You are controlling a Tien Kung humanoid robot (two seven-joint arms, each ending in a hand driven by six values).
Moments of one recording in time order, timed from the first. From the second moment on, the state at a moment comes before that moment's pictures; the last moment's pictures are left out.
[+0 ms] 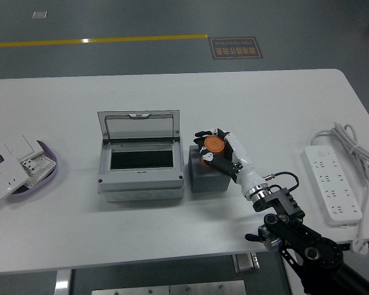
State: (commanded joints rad) left arm 0.05 0.11 -1.32 -0.18 1.20 -0.10 0.17; right arm 0.24 -0.07 0.92 1.14 -1.15 -0.21 0.38
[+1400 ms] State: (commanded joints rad) left arm 0.05 0.12 -1.34 -0.18 1.21 -0.10 0.18; right arm 0.51 0.00 0.64 1.33 -1.90 -0.22 -0.15
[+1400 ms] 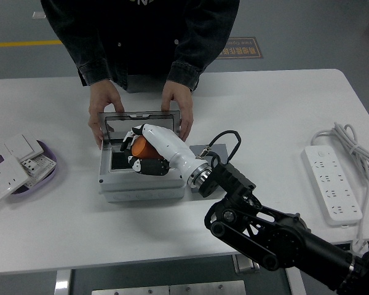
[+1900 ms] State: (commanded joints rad) left arm 0.05 0.12 -1.34 -0.18 1.22 -0.10 0.18; right arm 0.56 0.00 0.58 1.25 -2.15 -0.17 -0.21
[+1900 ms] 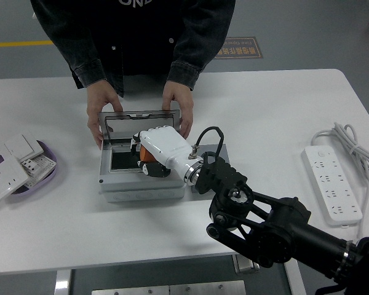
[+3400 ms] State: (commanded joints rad) left arm 0.04 0.12 -1.34 -0.18 1.23 -0.10 0.18; right arm 0.55 0.00 0.59 1.28 -1.88 -0.21 -0.08
